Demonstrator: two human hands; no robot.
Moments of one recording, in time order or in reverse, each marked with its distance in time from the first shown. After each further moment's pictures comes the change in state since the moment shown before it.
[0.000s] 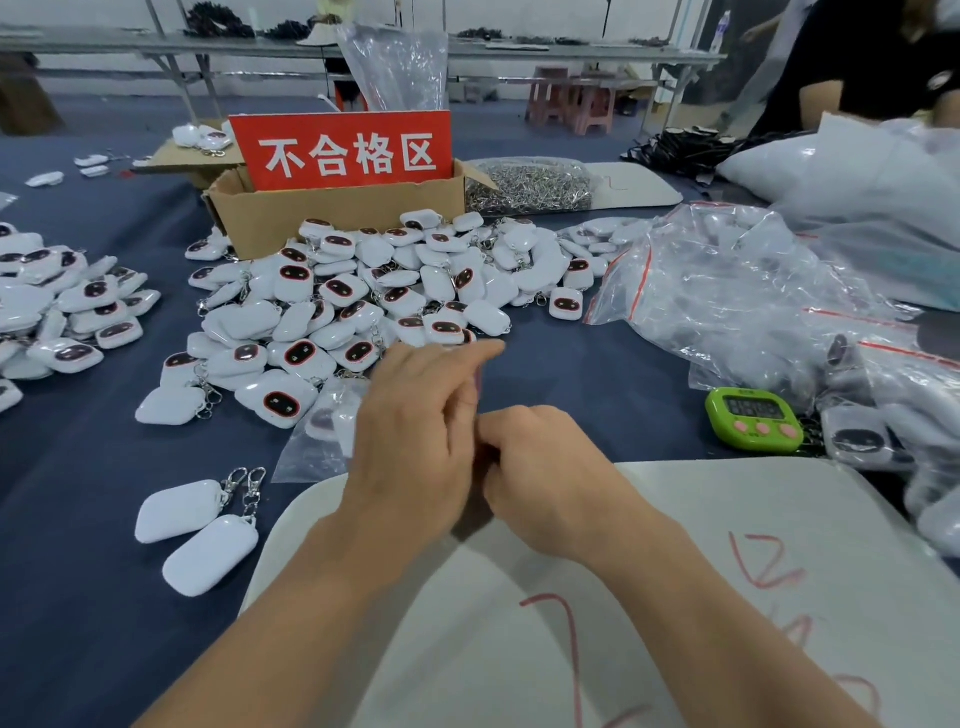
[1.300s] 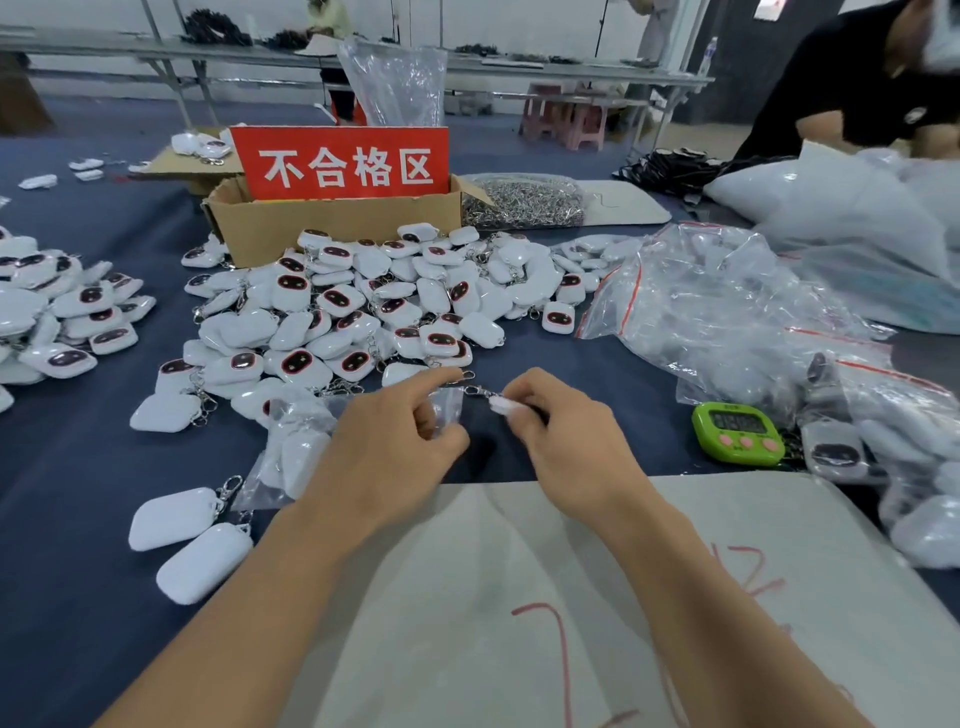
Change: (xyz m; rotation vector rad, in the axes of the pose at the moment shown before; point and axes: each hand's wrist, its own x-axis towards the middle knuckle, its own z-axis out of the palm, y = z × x) left_hand 0.005 -0.038 -0.004 0.005 -0.354 -0.304; right_hand 0.011 0.042 -0.002 0.151 0.248 0.292
